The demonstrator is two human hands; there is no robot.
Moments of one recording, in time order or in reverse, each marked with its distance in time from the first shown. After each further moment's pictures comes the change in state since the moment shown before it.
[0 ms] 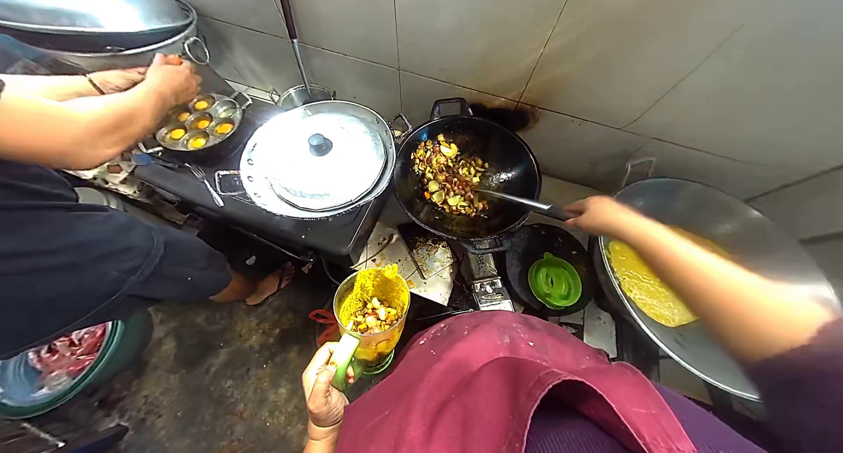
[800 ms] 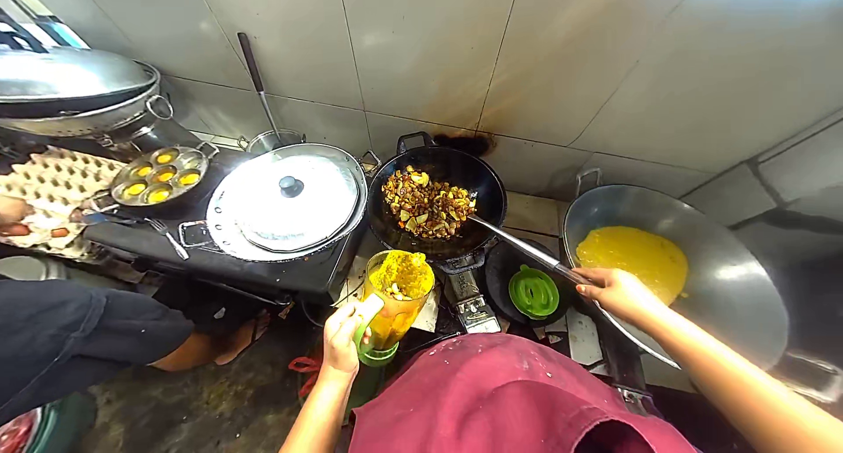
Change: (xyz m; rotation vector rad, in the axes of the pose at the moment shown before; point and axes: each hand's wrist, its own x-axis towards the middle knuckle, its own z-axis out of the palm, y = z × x) left_hand 0.099 0.021 0.094 0.100 -0.235 -0.119; right_hand -0.132 0.048 0.050 0.368 0.057 0.157
